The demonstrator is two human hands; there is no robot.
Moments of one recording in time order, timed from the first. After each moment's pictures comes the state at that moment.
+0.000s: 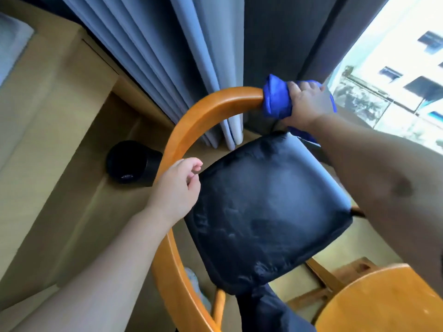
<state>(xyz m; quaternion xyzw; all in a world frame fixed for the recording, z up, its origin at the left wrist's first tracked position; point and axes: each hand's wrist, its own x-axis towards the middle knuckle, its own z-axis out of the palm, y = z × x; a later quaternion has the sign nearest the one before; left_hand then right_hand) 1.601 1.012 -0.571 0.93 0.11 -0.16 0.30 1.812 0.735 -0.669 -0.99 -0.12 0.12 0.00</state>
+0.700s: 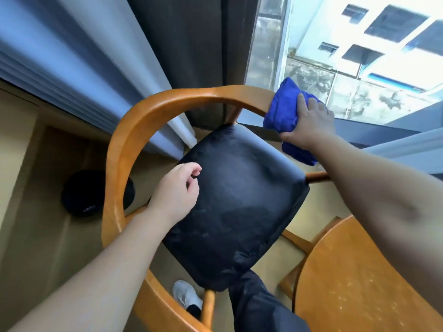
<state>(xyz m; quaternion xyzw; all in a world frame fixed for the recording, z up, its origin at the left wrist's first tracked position) 1.616 0.927 -0.591 0.92 -0.04 -0.23 0.31 1.702 0.590 -0.663 -0.98 0.11 0.16 0.04</state>
